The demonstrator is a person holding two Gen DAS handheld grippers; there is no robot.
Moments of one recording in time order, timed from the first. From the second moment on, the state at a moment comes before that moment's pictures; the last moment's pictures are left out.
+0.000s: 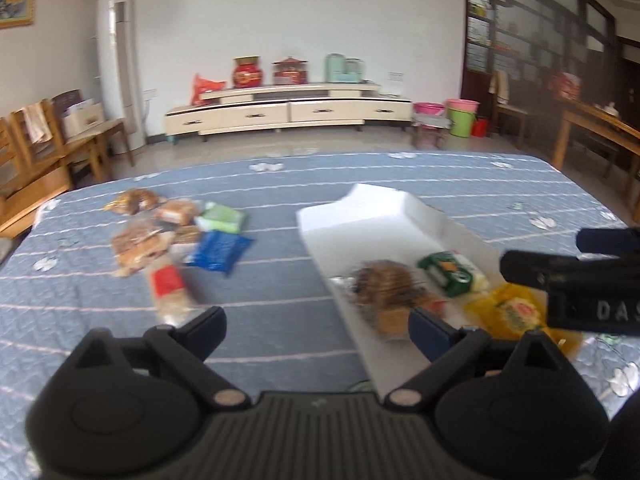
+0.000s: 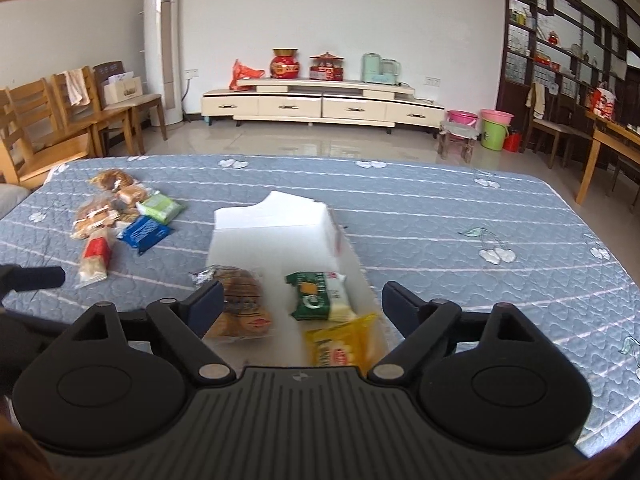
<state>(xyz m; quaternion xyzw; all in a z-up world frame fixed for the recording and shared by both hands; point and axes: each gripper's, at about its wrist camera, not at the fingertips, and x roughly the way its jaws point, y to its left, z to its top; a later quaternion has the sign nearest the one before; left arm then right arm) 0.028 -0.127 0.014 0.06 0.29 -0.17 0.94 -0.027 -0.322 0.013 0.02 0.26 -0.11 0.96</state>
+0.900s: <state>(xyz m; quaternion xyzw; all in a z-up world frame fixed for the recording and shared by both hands) 0.047 -0.053 0.015 0.02 0.29 -0.08 0.95 0.004 -0.246 0.003 -0.02 0.29 -0.02 0.96</state>
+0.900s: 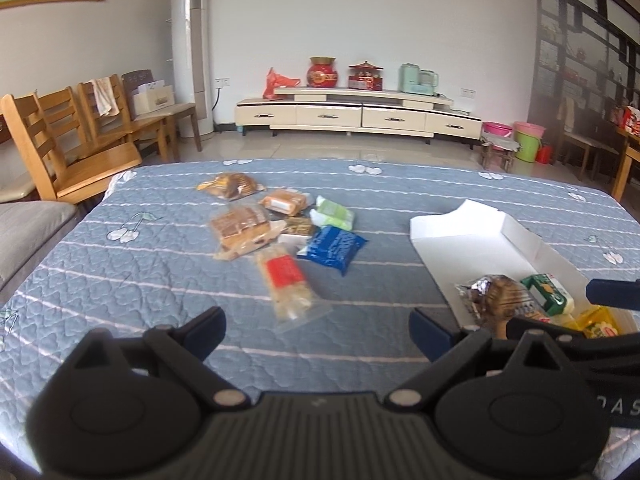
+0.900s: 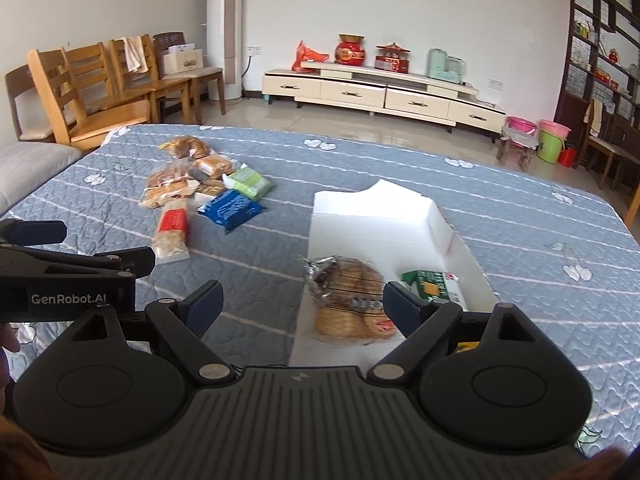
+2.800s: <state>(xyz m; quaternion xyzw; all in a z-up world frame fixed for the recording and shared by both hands) 0.182 -0.010 -0.051 0.00 0.35 -0.01 0.94 0.163 -0.212 -0.031 -0.04 0.33 0.06 0.94</state>
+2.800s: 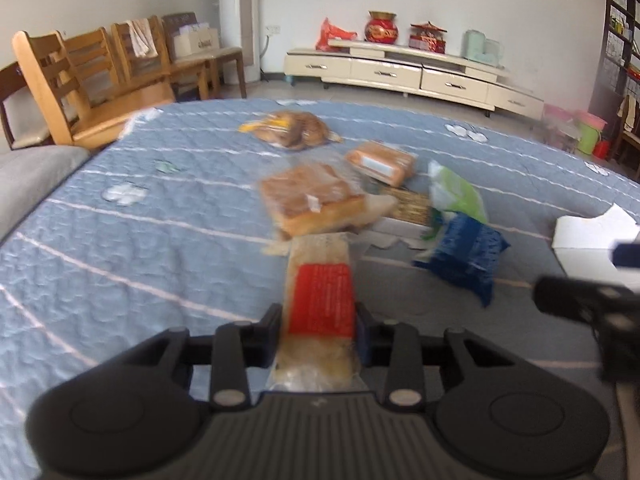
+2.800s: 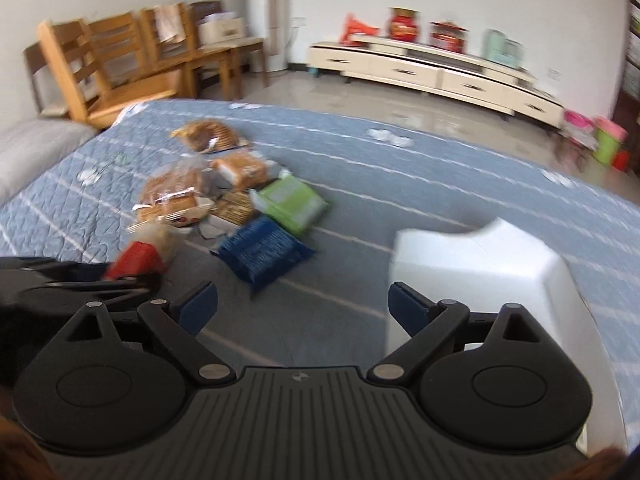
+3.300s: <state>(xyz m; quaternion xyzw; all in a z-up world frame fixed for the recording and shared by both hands) 0.170 0.032 -0.045 -0.01 0.34 0.00 0.94 0.256 -0.173 -0.057 -0.18 0.40 0.17 0.88</state>
